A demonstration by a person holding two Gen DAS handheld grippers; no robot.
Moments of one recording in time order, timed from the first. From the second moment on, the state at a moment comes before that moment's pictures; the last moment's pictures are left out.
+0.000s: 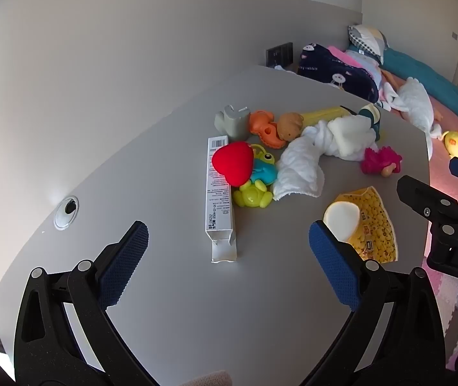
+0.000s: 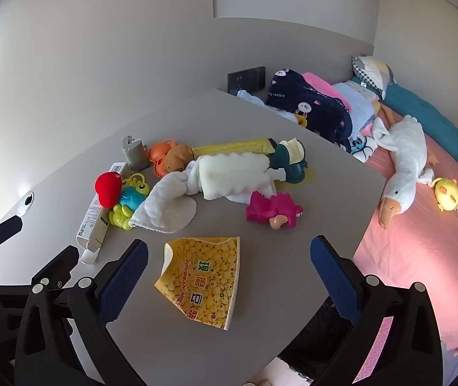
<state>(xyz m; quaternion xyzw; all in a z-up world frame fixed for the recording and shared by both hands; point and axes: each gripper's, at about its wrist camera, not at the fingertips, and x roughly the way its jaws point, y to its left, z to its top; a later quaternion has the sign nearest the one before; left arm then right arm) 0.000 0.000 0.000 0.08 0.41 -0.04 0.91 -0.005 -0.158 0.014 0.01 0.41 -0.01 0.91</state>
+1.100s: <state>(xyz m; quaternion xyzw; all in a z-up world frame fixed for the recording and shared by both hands) -0.001 0.002 0.005 0.07 0.41 -0.04 0.91 -0.005 -0.157 0.012 0.01 0.41 -0.01 0.91</state>
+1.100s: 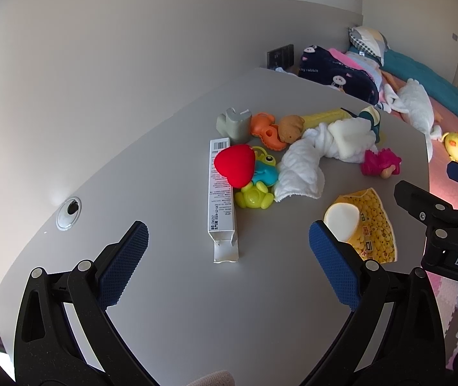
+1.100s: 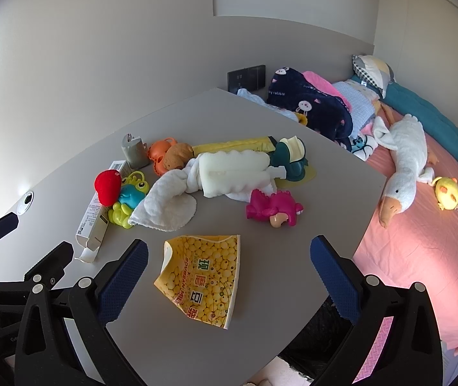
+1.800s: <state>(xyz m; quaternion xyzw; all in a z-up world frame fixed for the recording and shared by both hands) 0.001 0.008 0.002 0.07 0.42 -0.03 0.90 -0.002 -0.156 0.009 0.01 0.41 -0.01 0.91</state>
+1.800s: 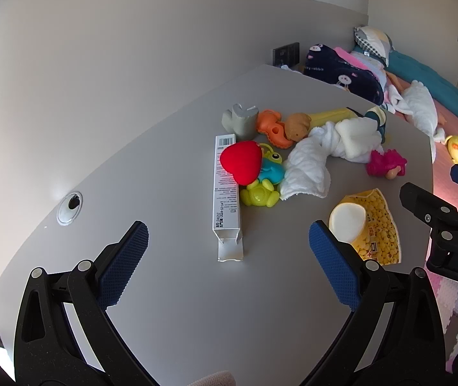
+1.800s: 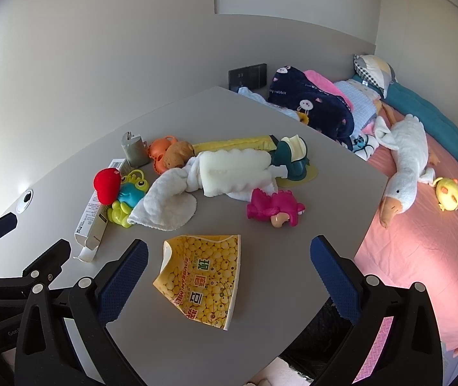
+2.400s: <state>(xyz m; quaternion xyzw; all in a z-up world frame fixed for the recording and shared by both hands) 0.002 0.007 0.000 0.07 0.42 -0.03 0.90 -0.002 -0.158 0.010 0.01 0.41 -0.01 0.91</state>
